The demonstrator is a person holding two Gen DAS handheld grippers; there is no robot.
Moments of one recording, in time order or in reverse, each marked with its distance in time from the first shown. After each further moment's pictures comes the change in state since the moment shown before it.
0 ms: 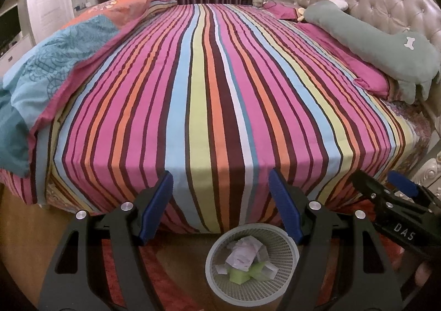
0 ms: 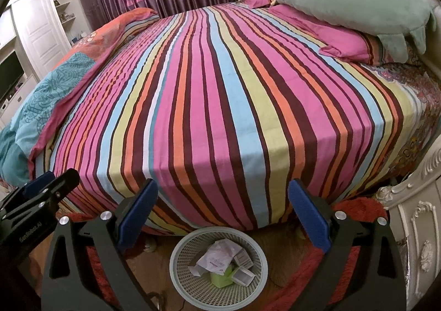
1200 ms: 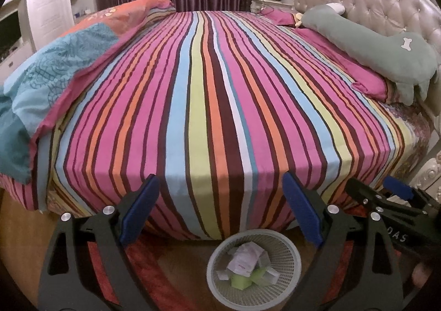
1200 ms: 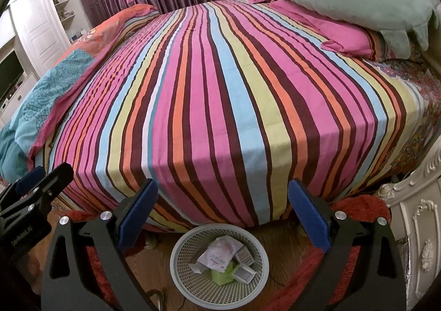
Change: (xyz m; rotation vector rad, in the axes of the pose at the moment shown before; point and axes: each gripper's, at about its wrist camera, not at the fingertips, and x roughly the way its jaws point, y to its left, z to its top) left arm -0.005 -0.002 0.002 0.009 -0.038 -0.010; right arm 0.005 -0.001 -0.001 0.000 0.023 0.005
